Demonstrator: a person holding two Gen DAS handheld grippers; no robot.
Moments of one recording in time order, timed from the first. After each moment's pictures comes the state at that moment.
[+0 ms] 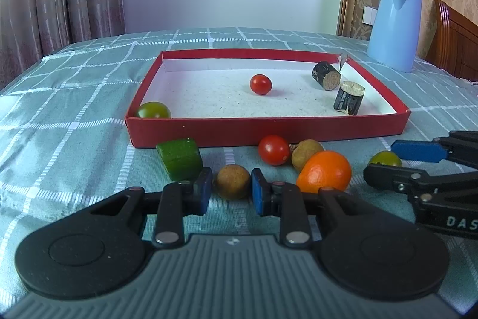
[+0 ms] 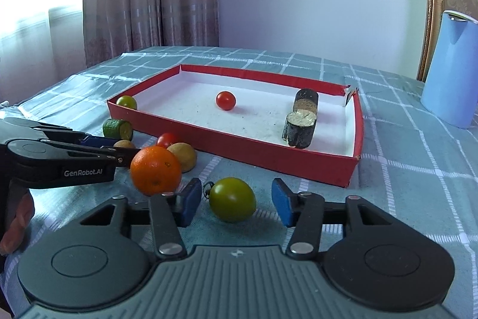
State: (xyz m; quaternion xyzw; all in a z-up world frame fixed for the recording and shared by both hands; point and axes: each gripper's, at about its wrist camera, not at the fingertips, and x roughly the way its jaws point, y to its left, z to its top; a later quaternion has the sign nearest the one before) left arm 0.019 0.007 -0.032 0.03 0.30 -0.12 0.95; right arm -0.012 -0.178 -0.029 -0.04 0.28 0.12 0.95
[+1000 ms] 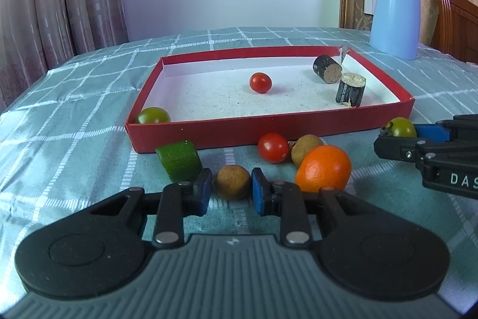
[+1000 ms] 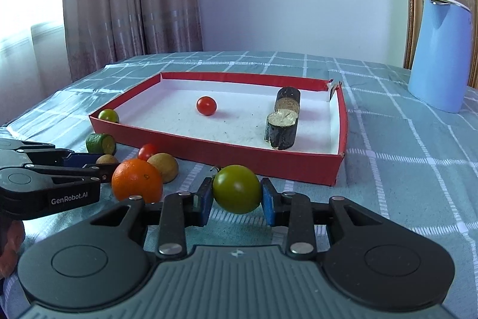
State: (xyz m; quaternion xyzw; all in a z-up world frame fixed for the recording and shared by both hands) left arm 0.016 -0.005 -0.033 0.07 0.29 -0.11 0.95; right arm -0.005 -0.190 -0.028 0.00 0.28 0.10 0.96
